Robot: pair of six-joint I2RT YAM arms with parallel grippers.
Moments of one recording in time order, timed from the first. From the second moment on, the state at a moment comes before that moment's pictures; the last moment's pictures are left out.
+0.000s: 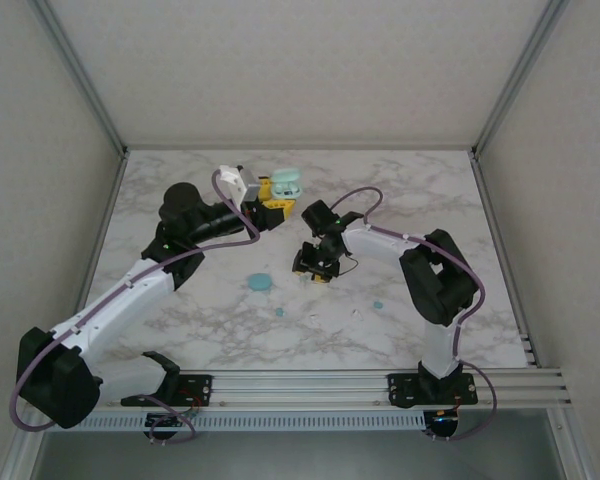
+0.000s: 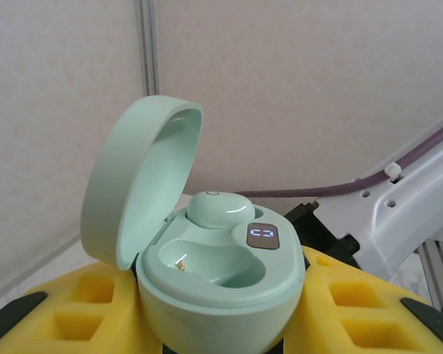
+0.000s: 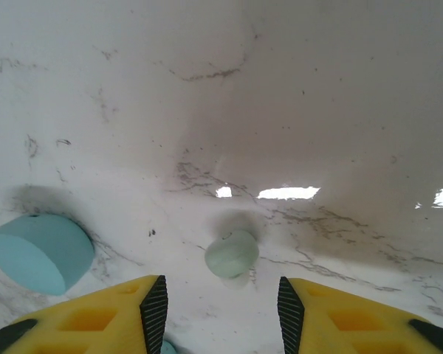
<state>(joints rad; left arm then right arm) -0.53 1.19 0.92 0.35 0.70 -0.06 0.71 1.91 1.28 -0.67 -0.31 0.87</state>
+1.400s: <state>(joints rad) -0.53 1.18 0.91 0.35 0.70 -0.06 0.79 2.11 1.55 -0.89 -0.15 0.71</state>
